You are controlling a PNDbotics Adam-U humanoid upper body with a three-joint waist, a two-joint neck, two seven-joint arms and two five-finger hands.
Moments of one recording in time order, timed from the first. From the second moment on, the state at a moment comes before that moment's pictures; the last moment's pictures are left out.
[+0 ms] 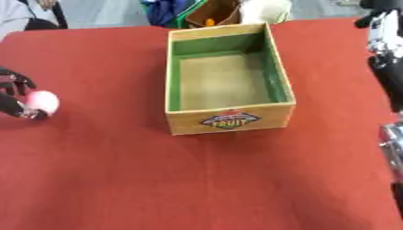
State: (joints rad) left arm -0.80 0.63 -0.09 -1.19 -1.09 0.05 -0.90; right arm -0.40 -0.47 0.02 -1.98 -0.01 -0.16 -0.36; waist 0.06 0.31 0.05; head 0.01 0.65
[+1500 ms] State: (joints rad) left arm -0.80 0.62 -0.09 -1.22 -1.10 0.11 -0.77; right arm -0.40 -0.47 0.02 -1.98 -0.01 -0.16 -0.36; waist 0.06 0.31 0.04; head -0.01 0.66
